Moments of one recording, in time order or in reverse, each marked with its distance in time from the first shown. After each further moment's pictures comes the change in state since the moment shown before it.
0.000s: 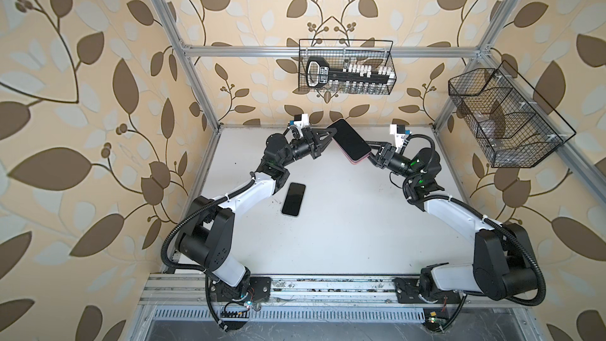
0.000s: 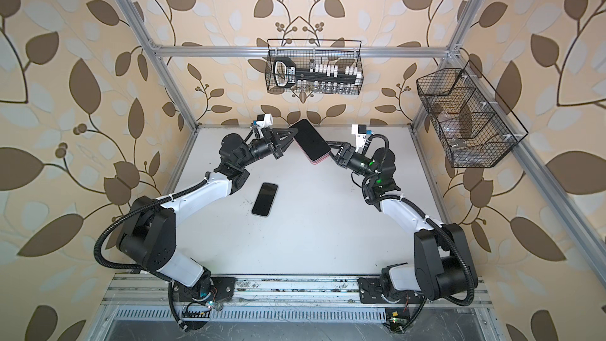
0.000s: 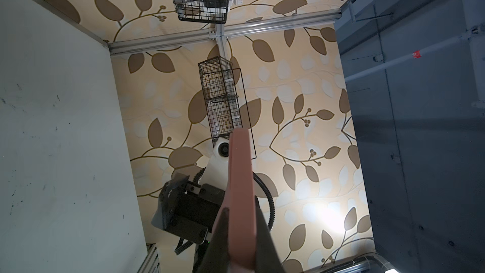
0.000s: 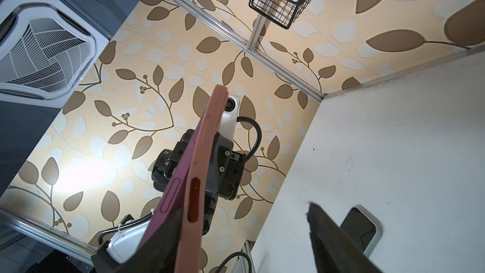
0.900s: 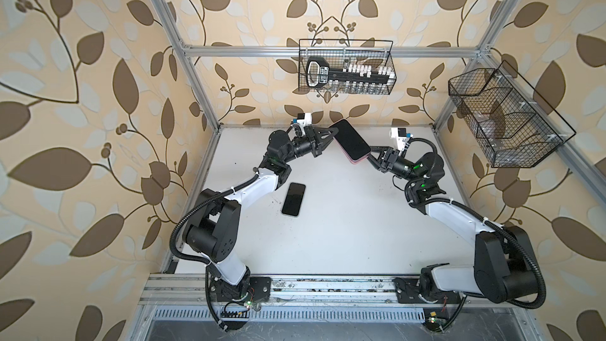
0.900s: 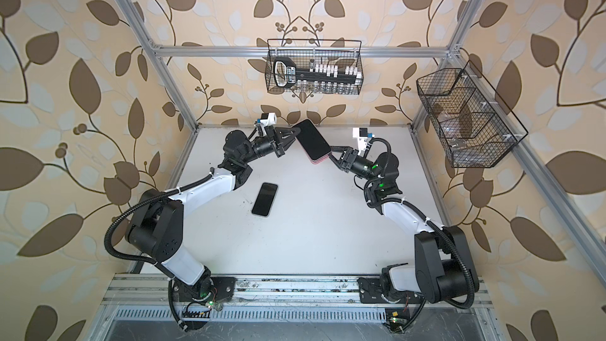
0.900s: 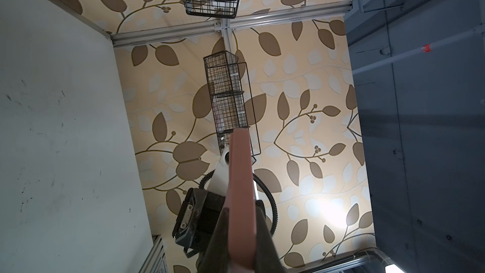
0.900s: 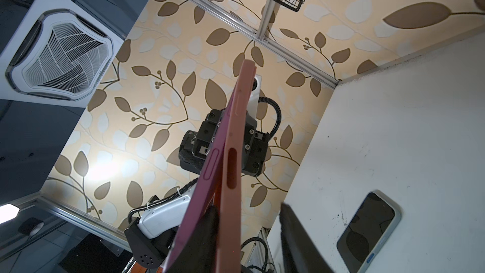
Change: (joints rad) left arm 0.013 0.066 0.047 0.009 0.049 -0.005; right arm -0.022 -0.019 -0.048 0.094 -0.063 0.113
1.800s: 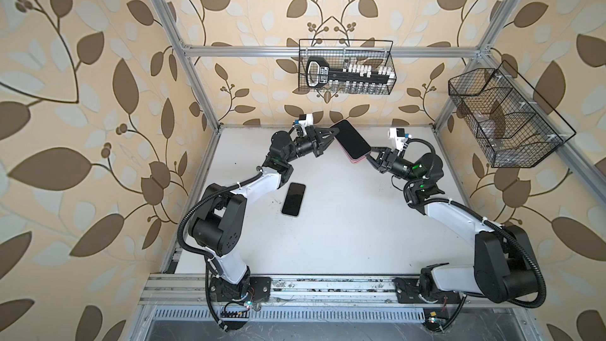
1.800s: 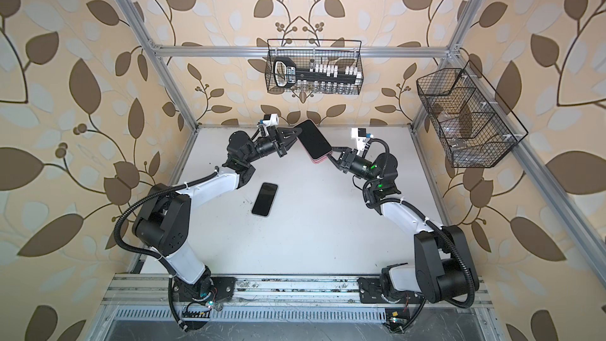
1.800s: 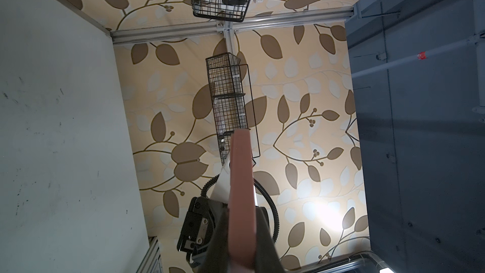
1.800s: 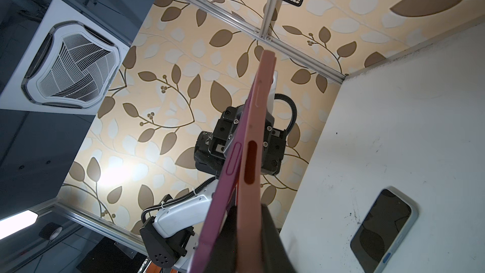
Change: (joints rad) left arm 0.000 0.066 0.011 0.064 0.002 -0.042; right arm 0.021 0.002 -0.001 0.007 0.014 0.055
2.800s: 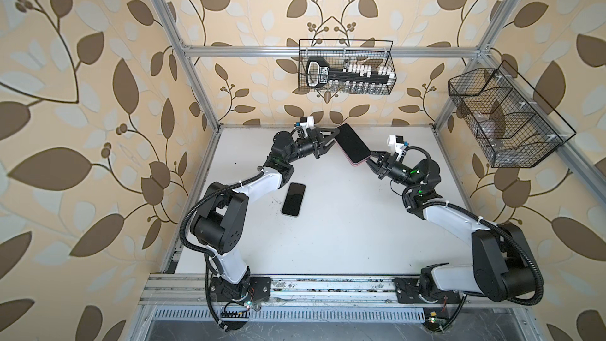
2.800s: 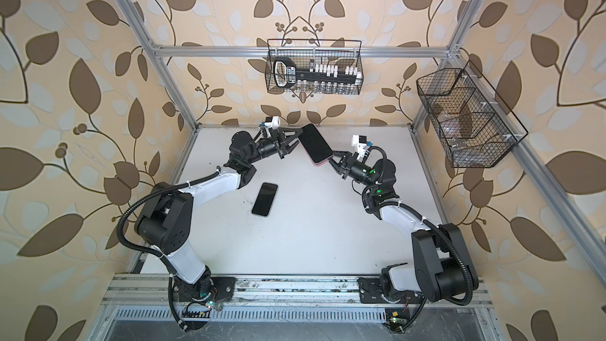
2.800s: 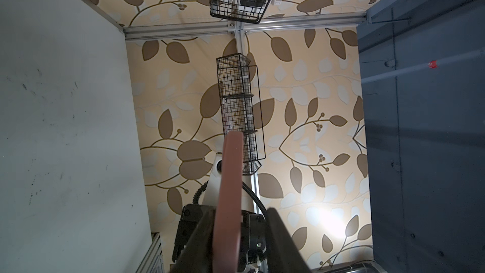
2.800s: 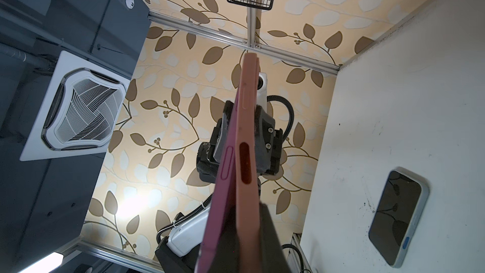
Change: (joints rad) left arm 0.000 0.013 0.000 -0.034 -0.002 0.004; right arm 0.004 0.015 -0.077 0.065 0.066 0.167
